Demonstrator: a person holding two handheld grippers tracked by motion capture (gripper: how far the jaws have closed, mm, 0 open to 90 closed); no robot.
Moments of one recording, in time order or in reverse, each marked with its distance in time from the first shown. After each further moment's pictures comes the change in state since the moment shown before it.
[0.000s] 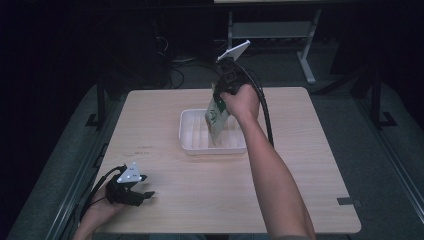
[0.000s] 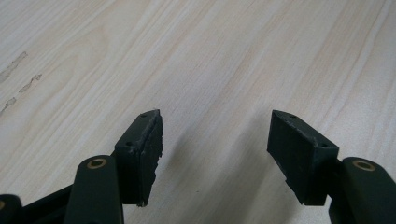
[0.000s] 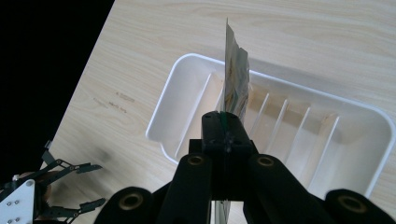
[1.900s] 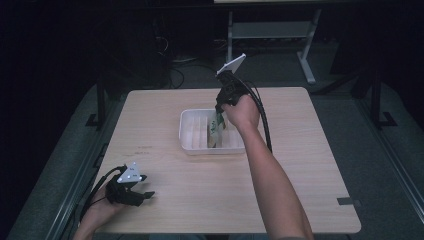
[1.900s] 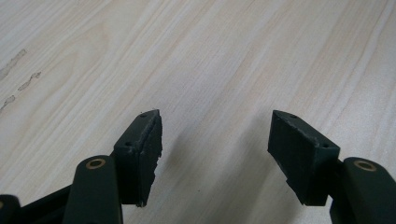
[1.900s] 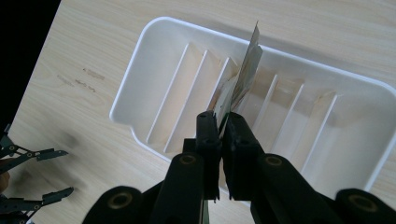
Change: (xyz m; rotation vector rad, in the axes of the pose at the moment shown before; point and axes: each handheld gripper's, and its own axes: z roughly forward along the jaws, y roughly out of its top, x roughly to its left) left arm 0.001 -0.001 0.001 0.003 0.001 -0.003; right arm -0.013 -0.013 0.032 0.083 -0.052 -0.028
